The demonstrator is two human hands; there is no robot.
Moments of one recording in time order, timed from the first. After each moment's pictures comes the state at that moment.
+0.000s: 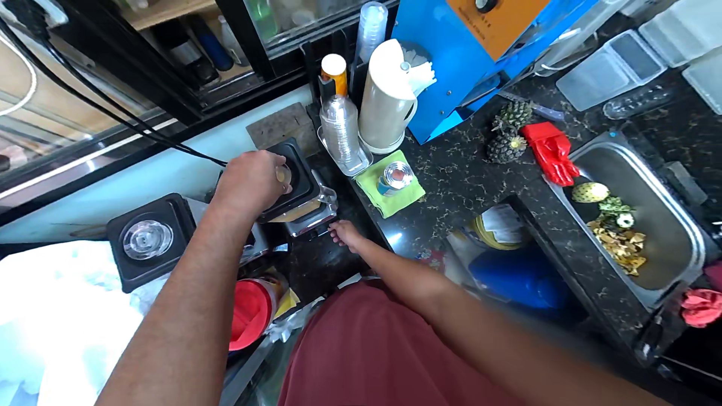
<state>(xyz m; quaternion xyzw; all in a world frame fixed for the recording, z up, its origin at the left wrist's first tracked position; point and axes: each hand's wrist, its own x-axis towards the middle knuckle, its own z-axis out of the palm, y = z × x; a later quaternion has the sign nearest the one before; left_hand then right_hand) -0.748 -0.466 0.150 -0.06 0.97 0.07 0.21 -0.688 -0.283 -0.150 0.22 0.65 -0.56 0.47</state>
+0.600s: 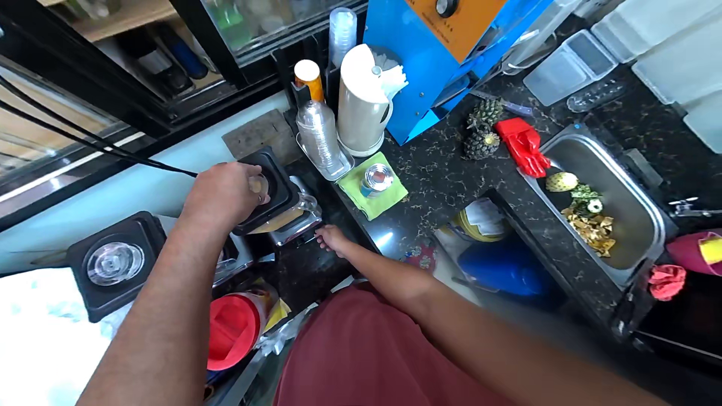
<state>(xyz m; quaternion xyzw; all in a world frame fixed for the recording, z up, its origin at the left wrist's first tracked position) -0.747 -0.468 0.150 -0.05 0.98 0.07 0.20 -0.688 -0.282 -0.152 0.21 0.65 -0.56 0.46</state>
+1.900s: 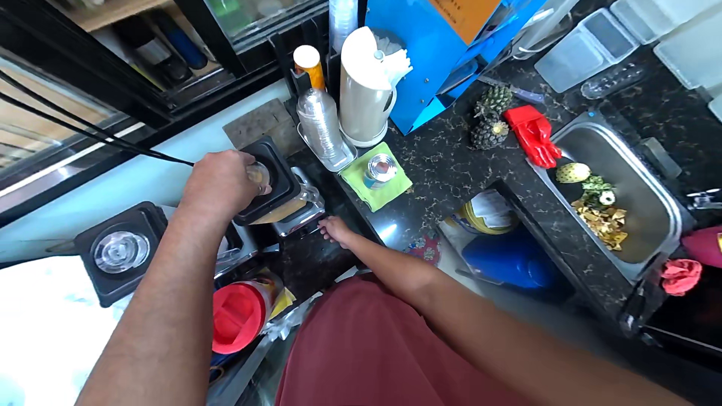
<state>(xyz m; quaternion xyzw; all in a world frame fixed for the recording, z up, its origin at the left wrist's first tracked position) -0.747 -0.465 0.156 -0.08 0.97 0.06 0.21 -0.689 -0.281 -0.146 0.21 0.65 -0.56 0.47</state>
